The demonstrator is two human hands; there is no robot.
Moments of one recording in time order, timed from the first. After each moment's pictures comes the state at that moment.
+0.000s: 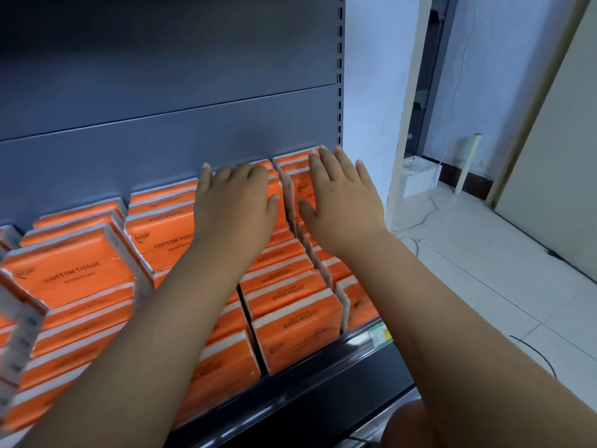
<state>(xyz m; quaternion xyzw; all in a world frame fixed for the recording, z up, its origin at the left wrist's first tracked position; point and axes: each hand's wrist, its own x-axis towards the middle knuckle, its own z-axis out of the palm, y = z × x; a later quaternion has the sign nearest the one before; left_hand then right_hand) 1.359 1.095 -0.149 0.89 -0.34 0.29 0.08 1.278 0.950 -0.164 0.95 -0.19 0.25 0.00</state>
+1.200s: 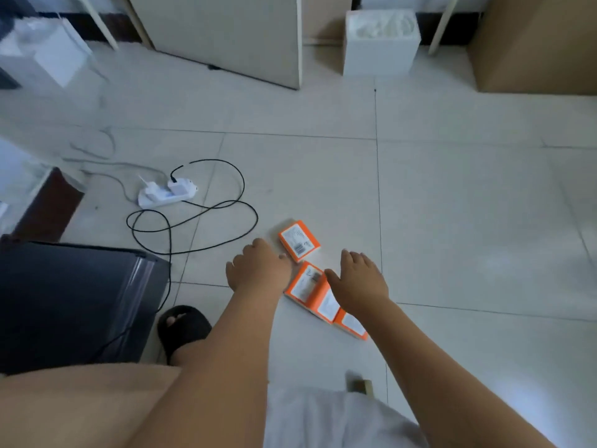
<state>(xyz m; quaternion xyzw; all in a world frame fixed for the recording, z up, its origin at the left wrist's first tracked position) 0.859 0.929 -0.421 0.80 -0.54 -0.25 -0.07 0.677 0.958 -0.484 0.63 -0.72 -0.05 -0.28</state>
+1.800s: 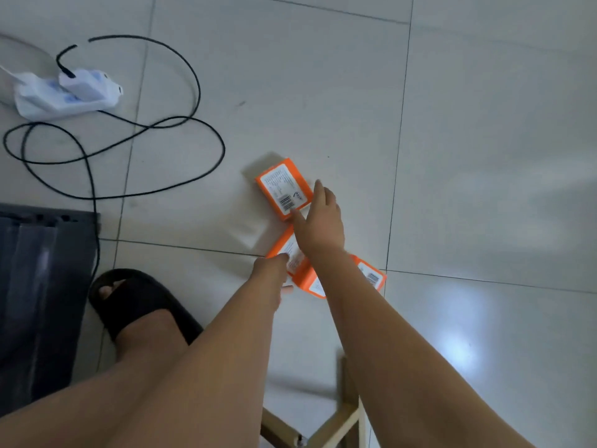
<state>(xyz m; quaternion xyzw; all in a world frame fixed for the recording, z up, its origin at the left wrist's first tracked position) 0.841 0.916 -0.610 0.75 -0.01 -0.66 0.05 0.735 0.863 -0.632 0.51 -0.77 0.08 -0.37</state>
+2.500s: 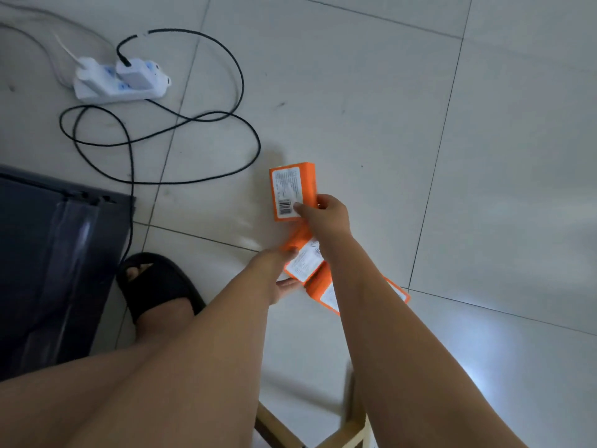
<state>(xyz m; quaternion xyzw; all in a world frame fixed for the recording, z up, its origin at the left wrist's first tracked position) 0.879 0.910 -0.612 0.70 0.08 -0.69 0.17 0.767 0.839 -0.641 0.29 -0.74 0.22 -0.56</state>
